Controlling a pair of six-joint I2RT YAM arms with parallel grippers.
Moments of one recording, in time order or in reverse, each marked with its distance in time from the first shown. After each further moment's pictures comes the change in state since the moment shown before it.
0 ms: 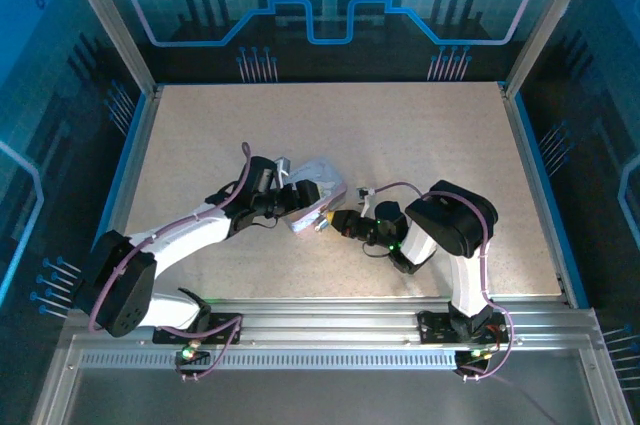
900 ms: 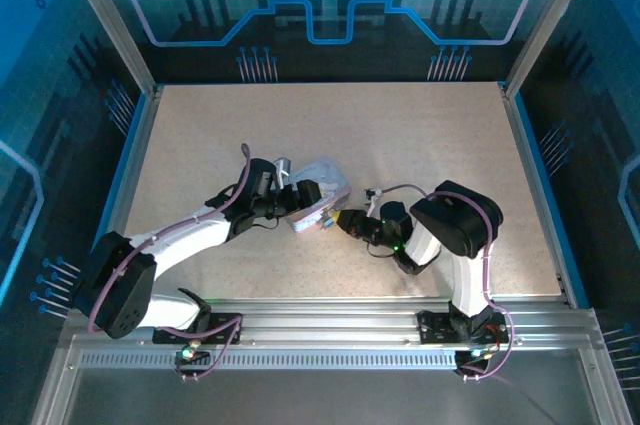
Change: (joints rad) left arm -0.003 -0.010 -0.031 0.066 0.005 -0.019; right arm -0.038 -0.025 -0.036 -0.005 0.000 0.073
